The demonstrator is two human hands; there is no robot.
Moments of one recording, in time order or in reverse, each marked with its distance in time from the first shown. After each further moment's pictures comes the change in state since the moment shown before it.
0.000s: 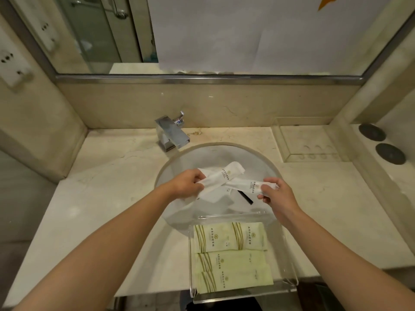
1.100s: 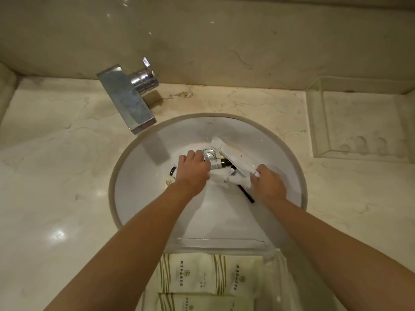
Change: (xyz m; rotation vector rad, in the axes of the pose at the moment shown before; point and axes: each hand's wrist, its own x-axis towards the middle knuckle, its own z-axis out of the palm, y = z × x) left_hand 0.178 -0.053 0.099 0.743 0.208 -0.018; right_hand 0.173 0.073 0.032 -1.143 -0.120 -0.117
